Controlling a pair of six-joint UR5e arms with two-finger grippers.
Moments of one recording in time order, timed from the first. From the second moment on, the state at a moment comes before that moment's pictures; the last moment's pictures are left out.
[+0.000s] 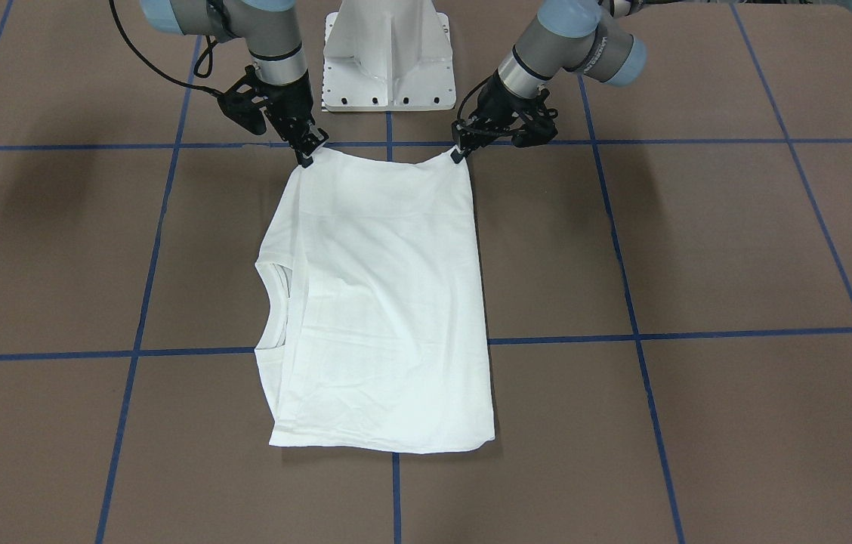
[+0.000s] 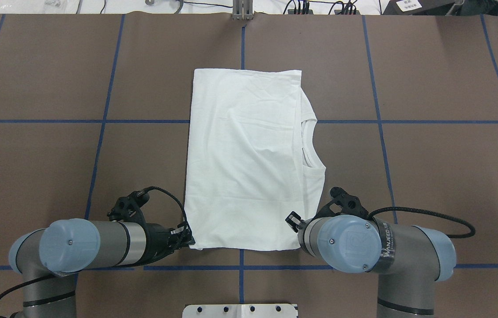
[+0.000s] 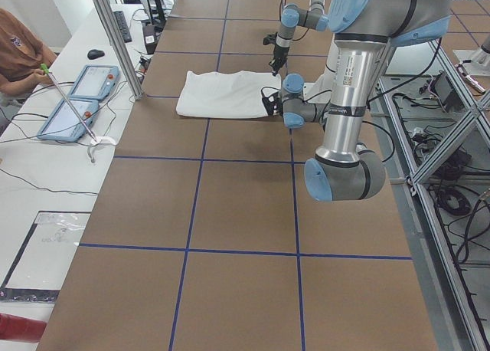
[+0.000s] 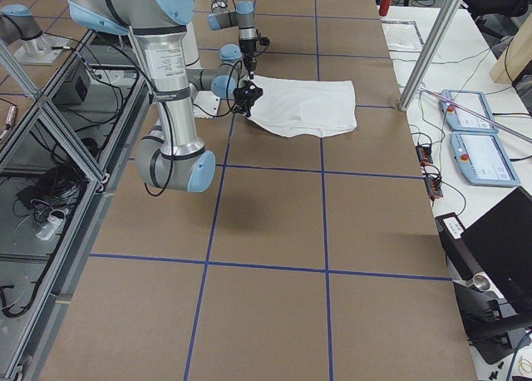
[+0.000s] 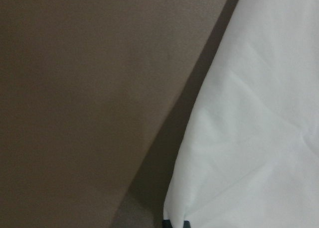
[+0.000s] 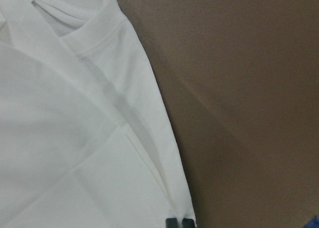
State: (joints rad) left arm -0.24 -1.80 -1.87 -2.32 -1.68 -1.97; right arm 0.22 -1.24 2.01 -1.53 1.57 2.16
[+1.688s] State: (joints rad) left arm -0.14 -1.69 -2.29 -2.14 -1.72 -2.14; right arm 0.20 -1.39 2.40 -1.53 1.72 2.31
